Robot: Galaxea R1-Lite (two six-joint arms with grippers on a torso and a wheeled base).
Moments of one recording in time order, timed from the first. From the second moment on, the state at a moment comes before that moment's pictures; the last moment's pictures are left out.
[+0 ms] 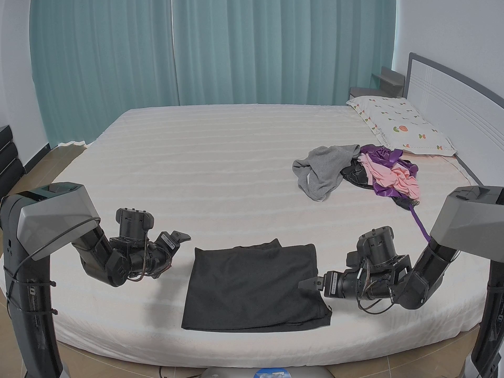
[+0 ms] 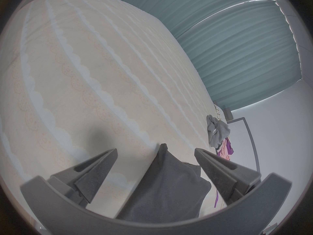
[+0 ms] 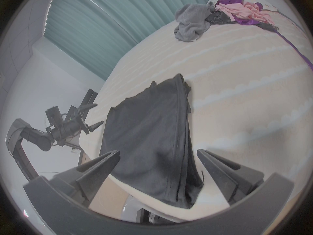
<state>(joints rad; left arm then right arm) -0.19 2.31 -0.86 -0.79 -0.15 -1.01 0.46 2.21 -0.65 -0.79 0.25 0.59</state>
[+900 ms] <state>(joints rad) -0.18 2.29 -0.85 -0.79 -0.15 -1.01 0.48 2.19 -0.51 -0.80 0.24 0.49</state>
